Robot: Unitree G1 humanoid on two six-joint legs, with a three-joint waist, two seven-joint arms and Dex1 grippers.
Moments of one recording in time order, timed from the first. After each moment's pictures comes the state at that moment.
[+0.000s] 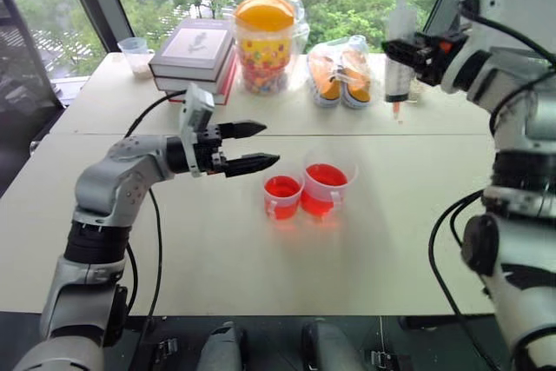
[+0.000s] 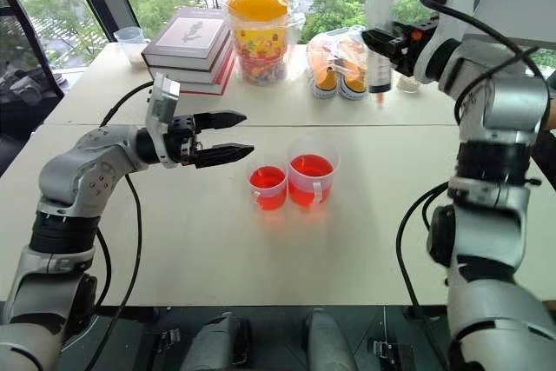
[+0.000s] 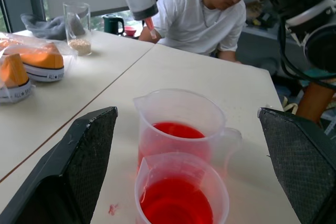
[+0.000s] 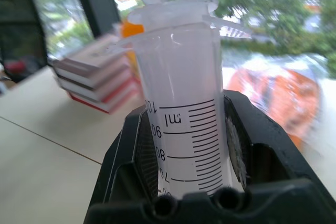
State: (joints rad) left arm -0.72 0.57 0.01 0.00 -0.66 0.64 -1.09; right arm -0.95 -0.55 -0.30 0.02 0.31 0.80 0.68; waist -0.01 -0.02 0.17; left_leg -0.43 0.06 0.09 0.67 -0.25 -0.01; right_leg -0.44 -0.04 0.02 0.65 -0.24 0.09
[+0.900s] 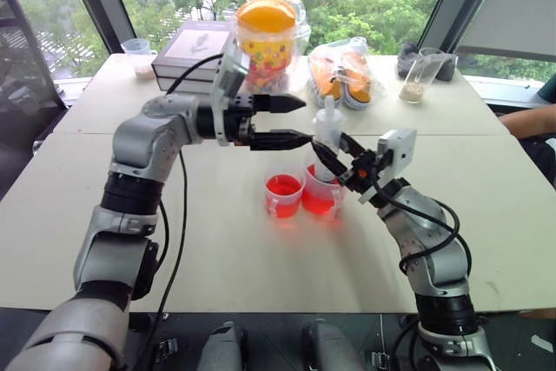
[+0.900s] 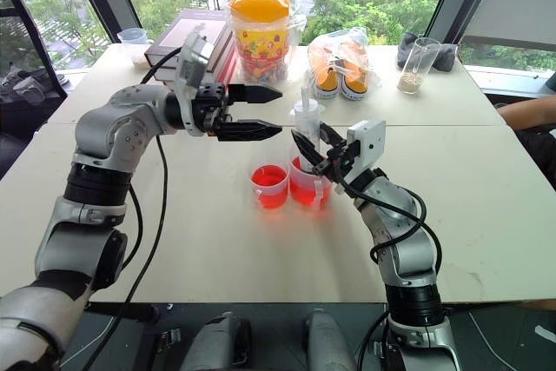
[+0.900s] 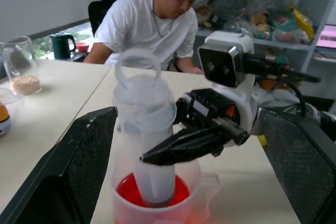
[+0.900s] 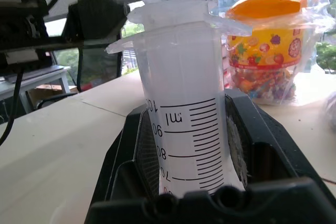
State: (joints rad) left arm -1.01 0.44 -0.08 0.20 -0.58 0.60 -1.27; right arm -0.32 -0.24 -0.02 -0.26 0.31 0.25 0.53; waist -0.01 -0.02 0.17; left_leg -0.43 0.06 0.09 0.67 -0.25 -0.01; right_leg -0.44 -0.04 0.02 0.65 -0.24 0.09
